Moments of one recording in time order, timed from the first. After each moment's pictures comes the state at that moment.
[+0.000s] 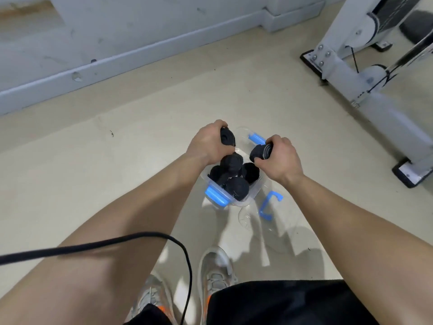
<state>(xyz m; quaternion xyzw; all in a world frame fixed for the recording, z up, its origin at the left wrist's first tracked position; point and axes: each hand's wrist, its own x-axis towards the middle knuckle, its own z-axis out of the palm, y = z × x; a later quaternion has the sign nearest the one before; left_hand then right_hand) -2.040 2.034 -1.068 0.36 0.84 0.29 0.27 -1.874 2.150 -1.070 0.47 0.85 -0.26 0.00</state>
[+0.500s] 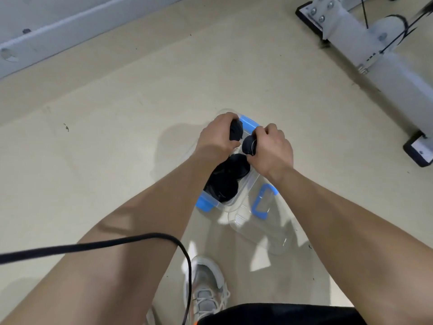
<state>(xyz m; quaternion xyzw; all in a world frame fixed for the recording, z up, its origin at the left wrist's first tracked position) -2.018 2.123 -1.170 0.41 0.83 0.27 0.25 -1.880 2.201 -1.159 0.41 0.90 -0.09 0.07</state>
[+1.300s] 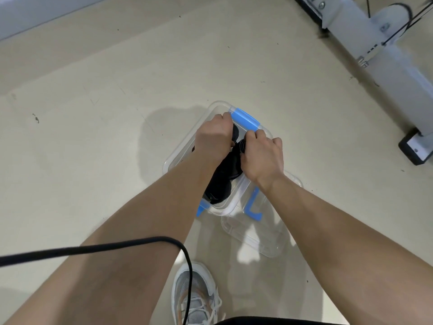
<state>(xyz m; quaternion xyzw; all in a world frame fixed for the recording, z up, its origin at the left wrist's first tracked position) -2.011 2.151 -1.231 0.50 0.85 0.15 0.07 -1.883 2.195 -1.190 0.40 0.91 -0.02 0.10</state>
